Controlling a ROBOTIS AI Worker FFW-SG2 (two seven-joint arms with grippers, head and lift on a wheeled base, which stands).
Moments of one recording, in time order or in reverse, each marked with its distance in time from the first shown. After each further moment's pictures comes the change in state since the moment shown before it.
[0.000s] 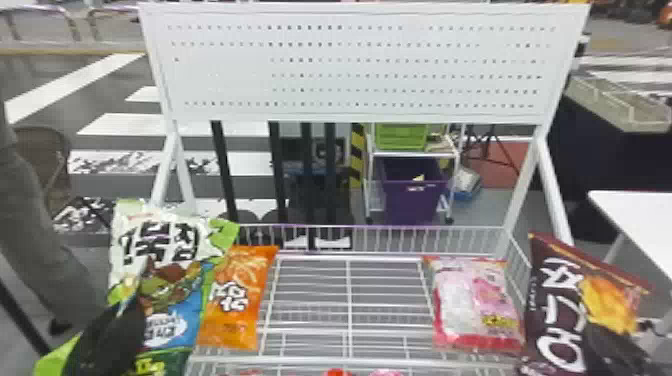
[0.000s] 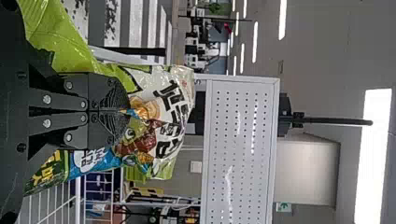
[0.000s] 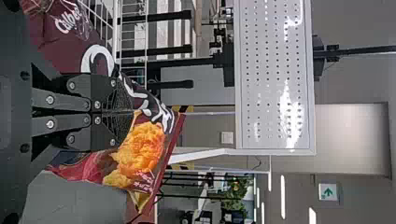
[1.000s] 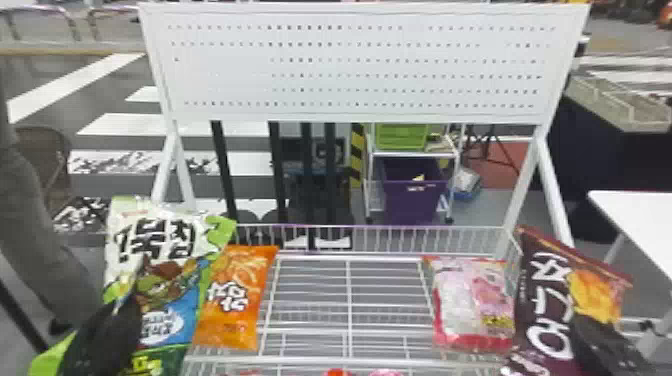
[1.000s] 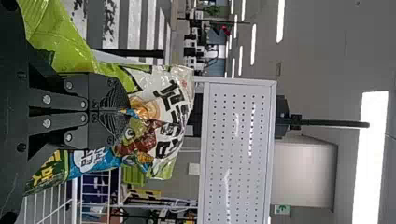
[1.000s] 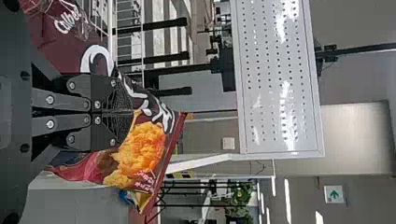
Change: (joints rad) left arm 0.003 -0.002 0.005 -0.008 0.002 0.000 0.006; right arm -0.062 -0.033 0.002 0.045 -0.068 0.016 -0.002
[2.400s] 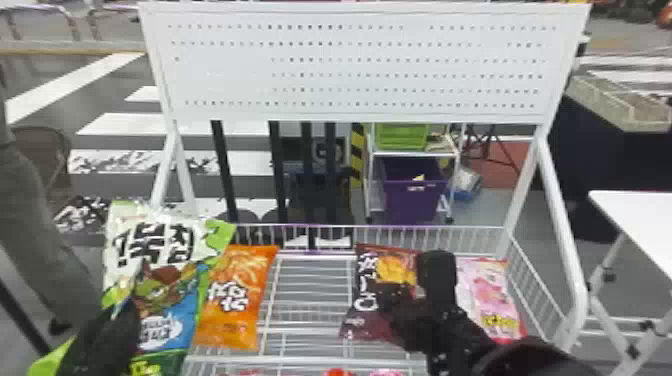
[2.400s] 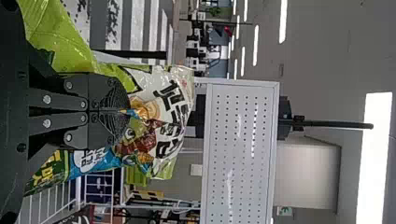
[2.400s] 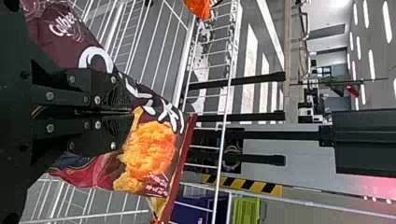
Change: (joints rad) left arm 0.017 -0.004 0.001 -0.006 -0.002 0.000 0.002; right arm -0.949 -0.012 0.541 0.775 0.008 0.451 -0.117
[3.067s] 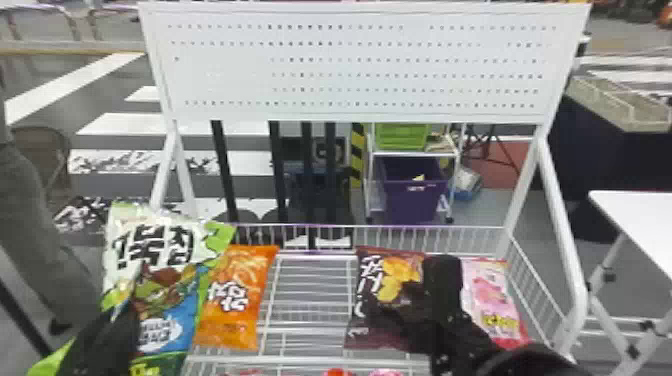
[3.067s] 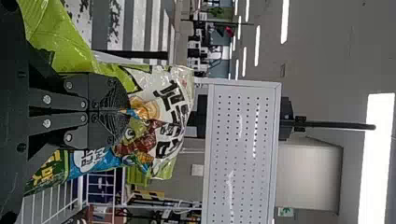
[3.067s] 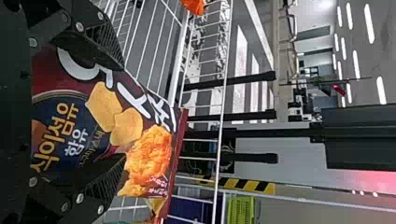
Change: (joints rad) left arm 0.006 0.000 0.000 -0.001 0.002 0.000 0.000; right arm -0.011 0.005 -0.005 0.079 -0.002 -0.078 0.039
